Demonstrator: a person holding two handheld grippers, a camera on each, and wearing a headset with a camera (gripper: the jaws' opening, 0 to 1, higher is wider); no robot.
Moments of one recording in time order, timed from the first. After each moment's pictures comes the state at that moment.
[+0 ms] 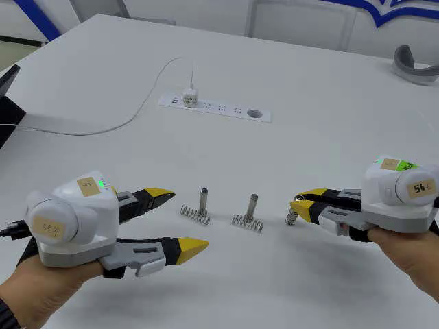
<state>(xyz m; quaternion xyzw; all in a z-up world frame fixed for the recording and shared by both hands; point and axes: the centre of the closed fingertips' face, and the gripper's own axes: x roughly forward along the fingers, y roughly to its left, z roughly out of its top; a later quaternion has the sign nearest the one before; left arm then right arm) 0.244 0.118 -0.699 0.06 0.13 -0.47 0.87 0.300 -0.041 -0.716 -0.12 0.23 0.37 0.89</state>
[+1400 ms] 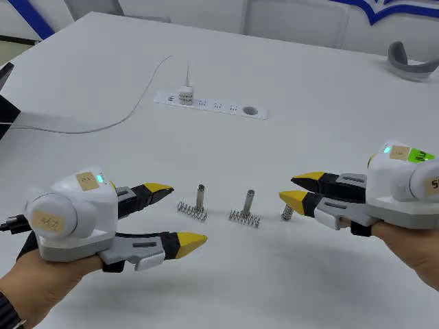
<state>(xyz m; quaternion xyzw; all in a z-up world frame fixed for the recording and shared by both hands) 0.244 0.115 -0.695 0.07 0.12 -0.47 0.87 0.277 -0.008 -0.674 -0.14 0.18 0.41 0.88</state>
